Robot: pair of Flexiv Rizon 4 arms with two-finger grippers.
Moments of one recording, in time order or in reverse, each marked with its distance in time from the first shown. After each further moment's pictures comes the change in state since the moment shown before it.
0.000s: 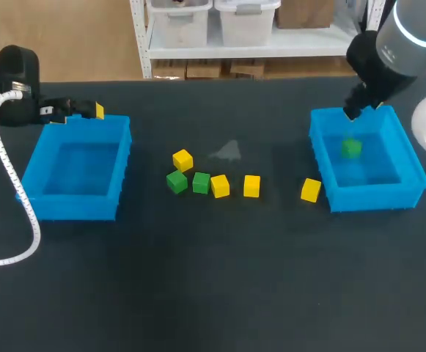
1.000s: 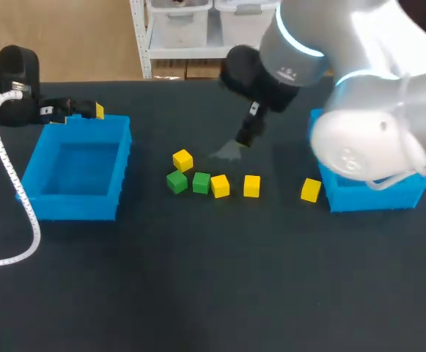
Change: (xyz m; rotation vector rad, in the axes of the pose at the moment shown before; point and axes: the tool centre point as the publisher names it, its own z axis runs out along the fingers) left arm 0.000 0.000 0.000 0.000 0.000 0.000; right arm -0.075 0.213 -0.025 -0.175 -0.109 -0.658
